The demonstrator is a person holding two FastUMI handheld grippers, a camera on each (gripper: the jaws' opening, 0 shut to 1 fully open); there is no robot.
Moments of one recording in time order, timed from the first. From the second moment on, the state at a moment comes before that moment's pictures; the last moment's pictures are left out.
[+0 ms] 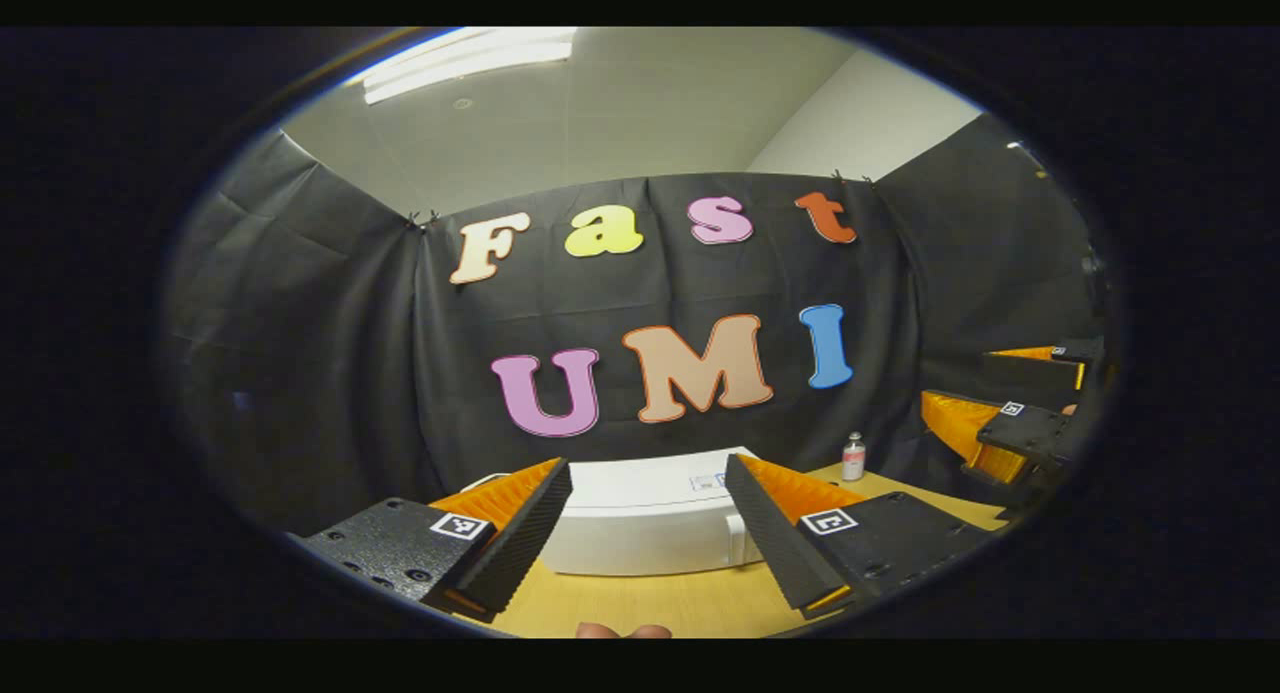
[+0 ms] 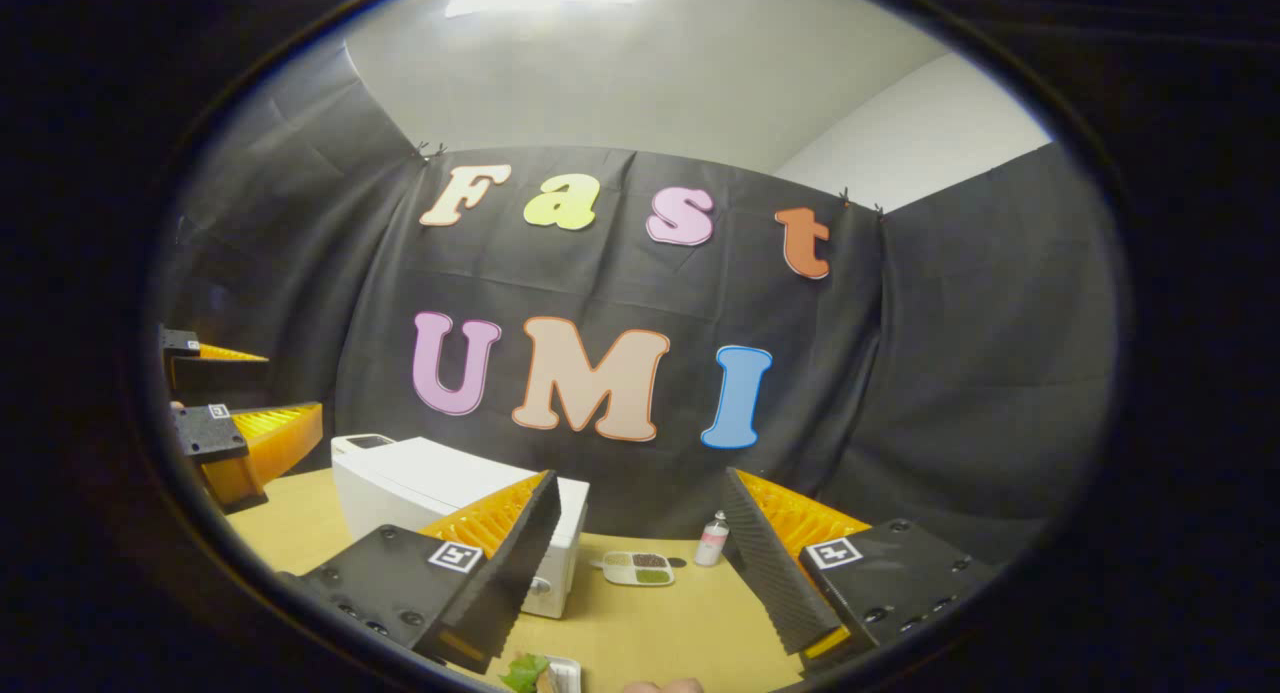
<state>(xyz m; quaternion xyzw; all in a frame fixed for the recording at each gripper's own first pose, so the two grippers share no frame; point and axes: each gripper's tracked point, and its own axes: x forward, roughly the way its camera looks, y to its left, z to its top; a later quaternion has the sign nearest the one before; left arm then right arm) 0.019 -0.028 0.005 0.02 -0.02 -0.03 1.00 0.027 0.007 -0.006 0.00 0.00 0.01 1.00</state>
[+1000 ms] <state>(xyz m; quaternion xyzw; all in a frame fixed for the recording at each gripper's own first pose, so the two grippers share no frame) 0.061 -0.042 -0.059 -0.02 0.02 -0.06 1.00 0.029 -0.026 -0.022 -0.01 0.03 -0.03 1.00</state>
